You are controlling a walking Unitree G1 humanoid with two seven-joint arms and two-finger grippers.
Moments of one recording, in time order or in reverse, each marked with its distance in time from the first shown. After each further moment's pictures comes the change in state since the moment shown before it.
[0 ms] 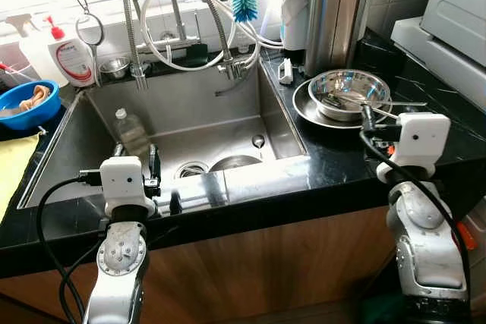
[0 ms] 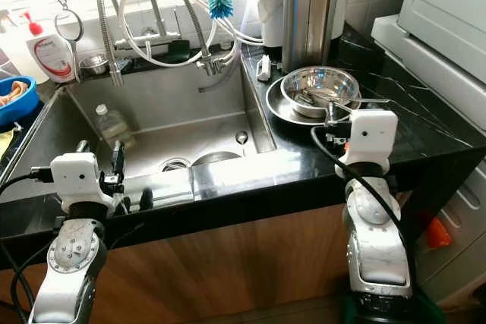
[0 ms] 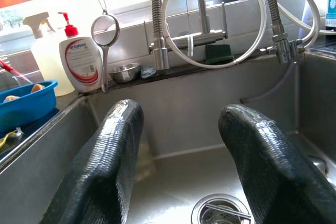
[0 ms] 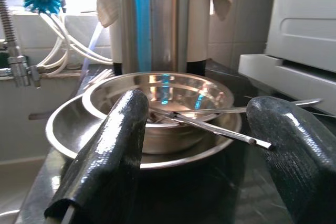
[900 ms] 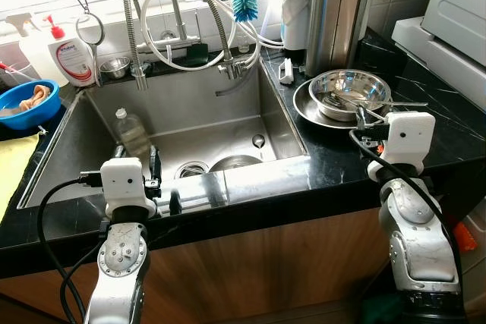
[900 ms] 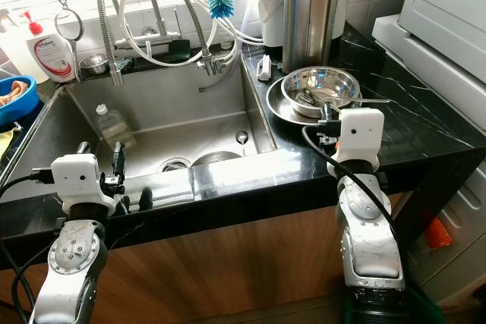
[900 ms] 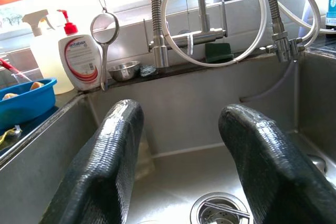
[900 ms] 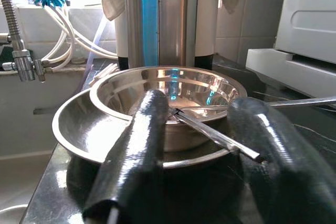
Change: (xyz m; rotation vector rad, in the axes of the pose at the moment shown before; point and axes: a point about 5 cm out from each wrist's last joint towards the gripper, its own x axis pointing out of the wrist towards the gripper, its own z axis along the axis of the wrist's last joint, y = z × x) left arm -0.001 -0.001 -0.001 -0.004 0.003 0.001; right arm 0.005 0.007 -0.002 0.000 0.022 0.017
